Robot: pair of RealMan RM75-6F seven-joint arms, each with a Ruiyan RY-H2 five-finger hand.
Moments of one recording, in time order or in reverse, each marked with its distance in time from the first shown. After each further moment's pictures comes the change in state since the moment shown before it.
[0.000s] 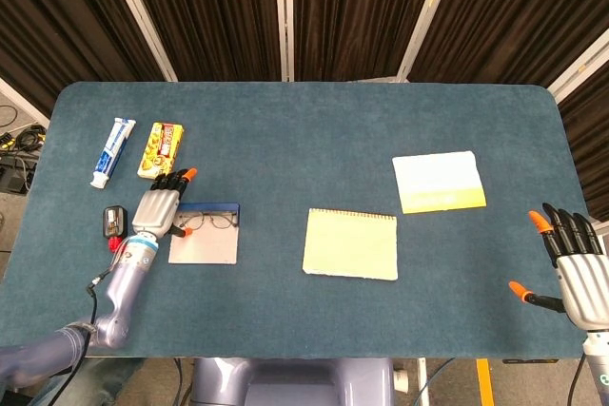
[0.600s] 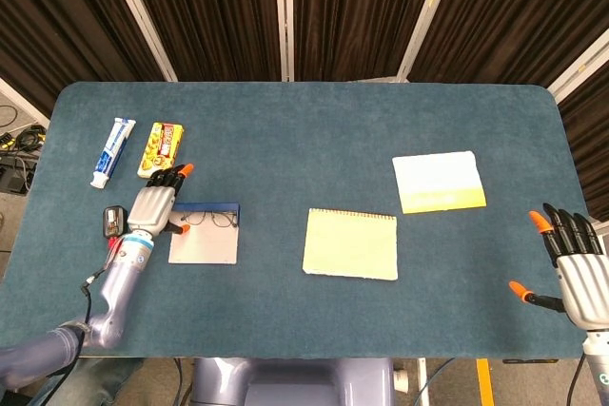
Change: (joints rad) left arm 0.027 0.057 0.010 -0.058 0.056 0.039 -0.050; right arm 0.000 -0.001 -0.001 -0.001 0.002 -0.002 -0.002
